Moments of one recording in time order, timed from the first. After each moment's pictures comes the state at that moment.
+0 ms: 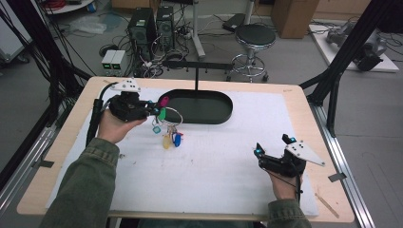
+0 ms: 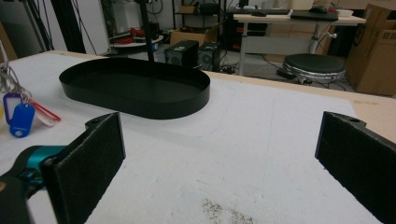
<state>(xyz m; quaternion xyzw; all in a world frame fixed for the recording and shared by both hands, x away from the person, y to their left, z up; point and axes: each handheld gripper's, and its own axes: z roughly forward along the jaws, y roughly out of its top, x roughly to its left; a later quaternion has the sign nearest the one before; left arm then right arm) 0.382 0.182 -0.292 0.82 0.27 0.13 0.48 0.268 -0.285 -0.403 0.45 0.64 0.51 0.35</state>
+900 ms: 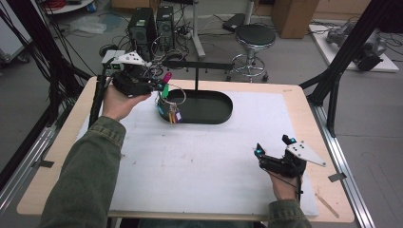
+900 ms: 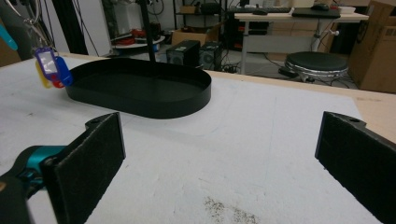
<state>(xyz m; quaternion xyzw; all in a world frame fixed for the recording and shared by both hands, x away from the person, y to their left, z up) 0.421 0.168 -0.249 0.81 0.28 0.16 0.50 0.267 -0.286 -0.404 0.46 0.64 0.52 0.35</state>
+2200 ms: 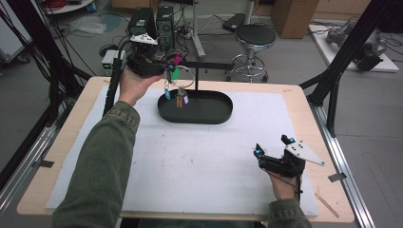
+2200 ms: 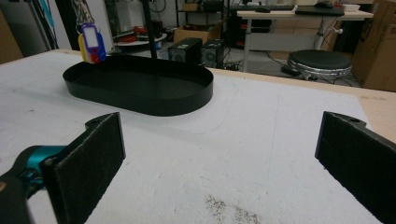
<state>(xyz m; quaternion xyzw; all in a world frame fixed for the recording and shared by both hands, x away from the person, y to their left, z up) 0.474 0.140 -0.235 0.79 0.32 0.17 0.50 0.269 -0.286 -0.406 0.46 0.64 0.51 0.34</state>
